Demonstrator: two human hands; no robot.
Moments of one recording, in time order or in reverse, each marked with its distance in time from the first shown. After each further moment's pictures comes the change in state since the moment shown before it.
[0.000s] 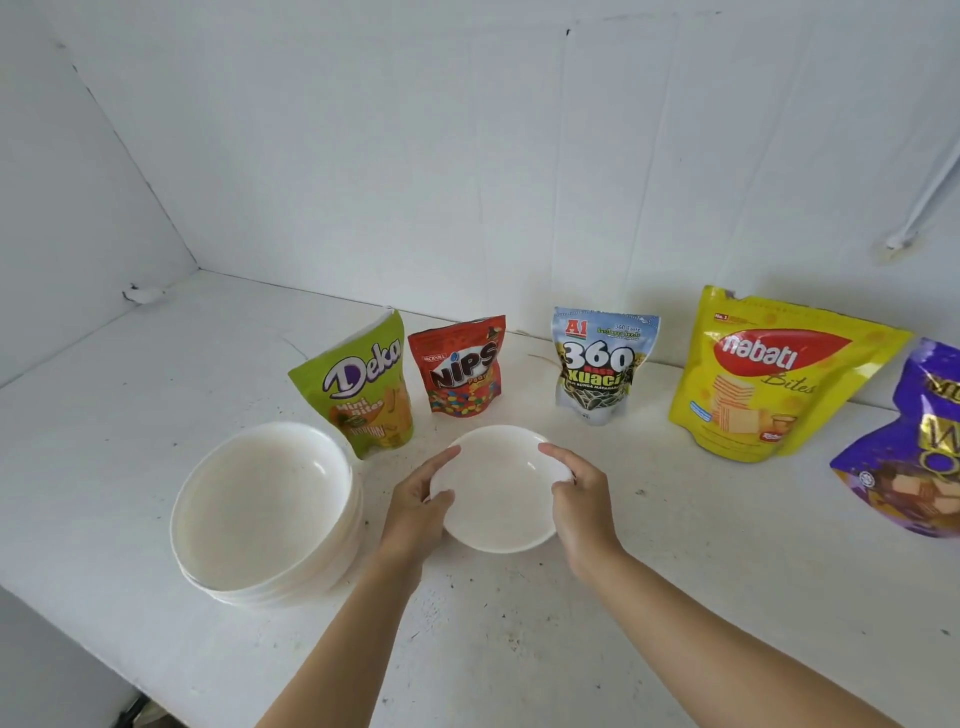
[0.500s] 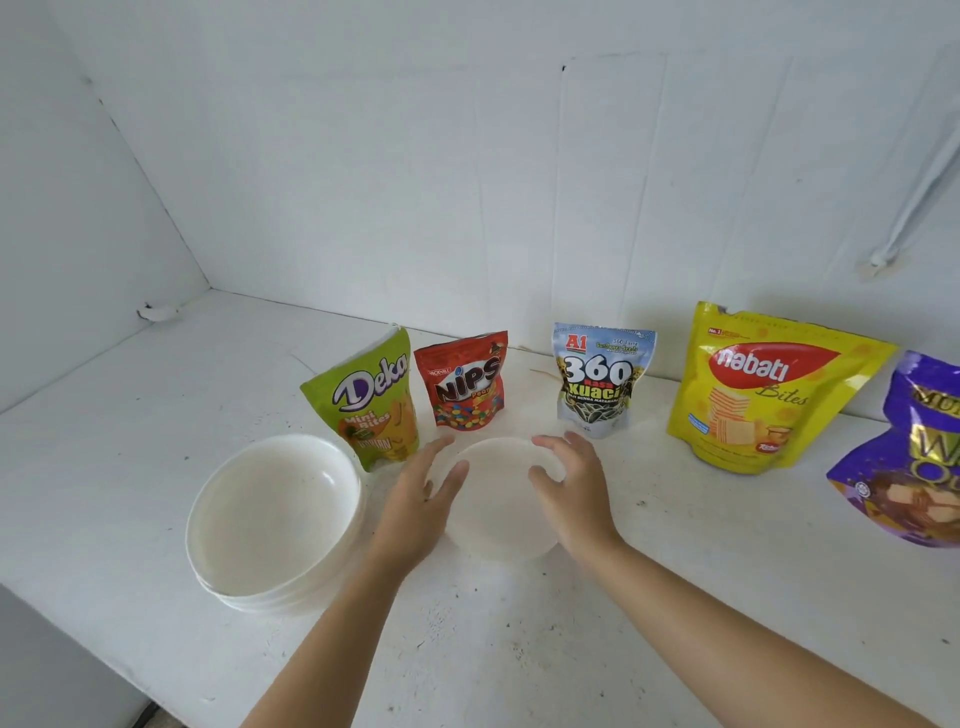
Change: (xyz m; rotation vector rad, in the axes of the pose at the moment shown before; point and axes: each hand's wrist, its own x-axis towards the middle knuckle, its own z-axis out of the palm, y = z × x) left_hand -0.013 0.027 -0.018 0.331 -0.026 0.282; right_hand -0.001 -0.020 0.001 -0.349 -0.034 -0.299
